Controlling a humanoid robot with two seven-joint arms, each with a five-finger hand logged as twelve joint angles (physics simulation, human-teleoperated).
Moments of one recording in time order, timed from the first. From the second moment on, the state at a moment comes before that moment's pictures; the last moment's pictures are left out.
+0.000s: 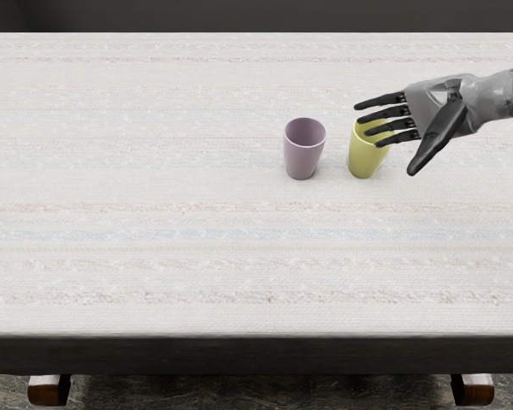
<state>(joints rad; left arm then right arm) -0.02 0.00 -0.03 -0.27 -0.10 0.06 0.07 1.37 -0.82 0.16 1.12 0.12 0.61 -0.61</state>
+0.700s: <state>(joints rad) -0.02 0.00 -0.03 -0.27 -0.10 0.06 0.07 1.57 -0.03 -0.07 0.69 -0.57 0.15 -0.61</state>
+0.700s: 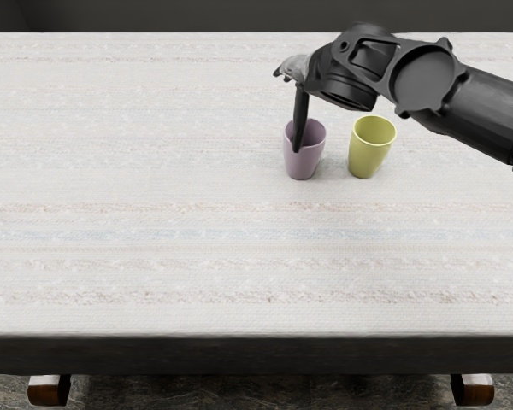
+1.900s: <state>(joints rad) -0.02 0.00 -0.03 -0.27 -0.10 0.06 0.07 1.44 -0.06 -0.15 0.84 -0.59 -0.15 -0.61</state>
